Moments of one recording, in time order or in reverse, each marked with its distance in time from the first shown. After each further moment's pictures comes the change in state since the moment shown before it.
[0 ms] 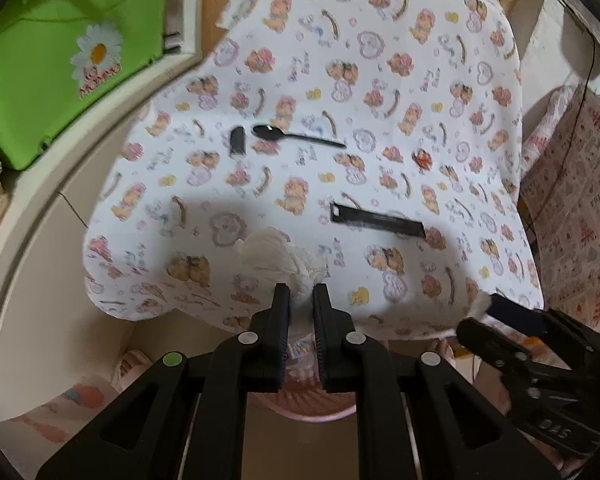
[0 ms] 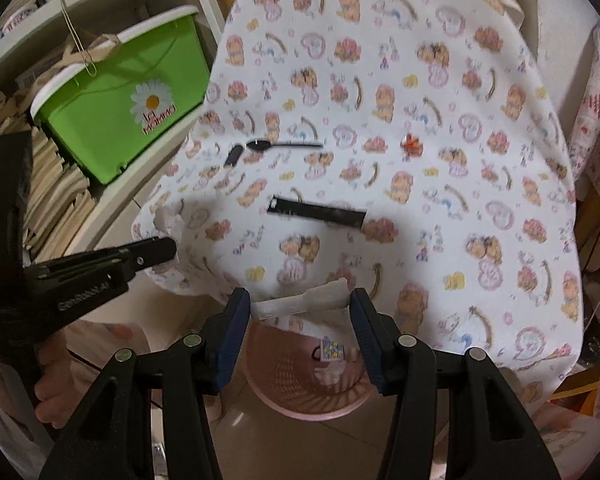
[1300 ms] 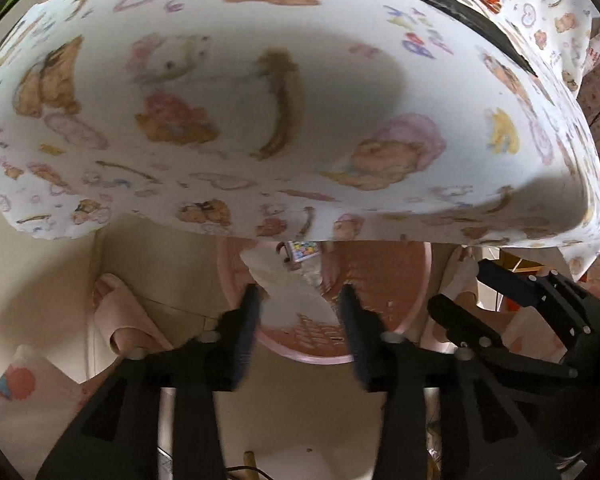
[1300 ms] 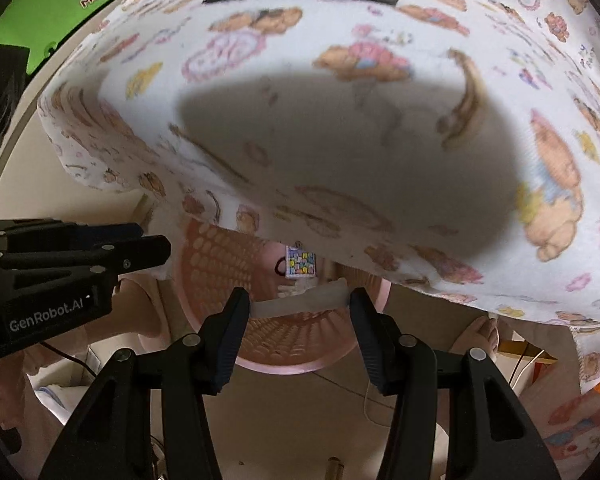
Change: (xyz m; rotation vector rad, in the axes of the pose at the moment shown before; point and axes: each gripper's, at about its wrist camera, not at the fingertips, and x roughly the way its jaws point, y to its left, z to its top) left arm 0.130 0.016 -0.060 0.007 0.404 0.012; right arm 0.130 -0.013 -0.064 -0.056 0.347 -0.137
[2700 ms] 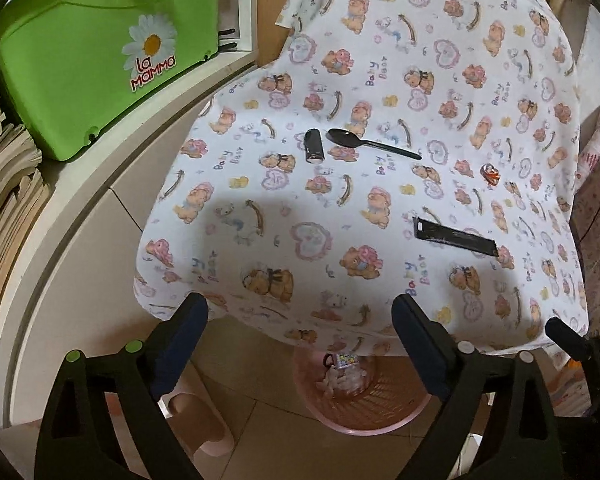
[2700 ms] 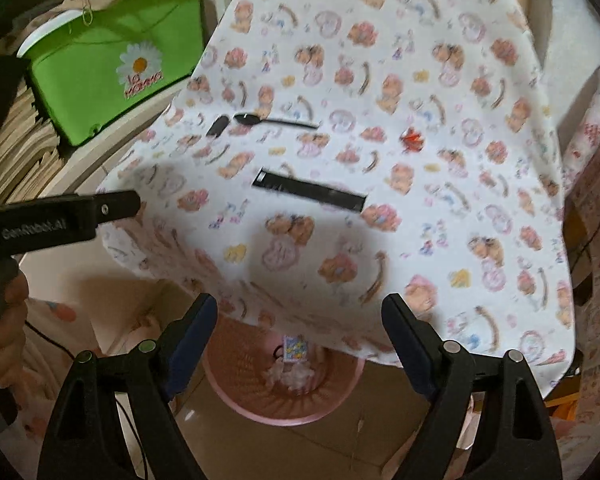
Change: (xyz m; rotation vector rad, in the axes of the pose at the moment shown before) left arm -0.138 0.024 0.011 -0.101 -0.445 0.160; right arm -0.118 0.016 0.010 -0.026 -0.381 -0.043
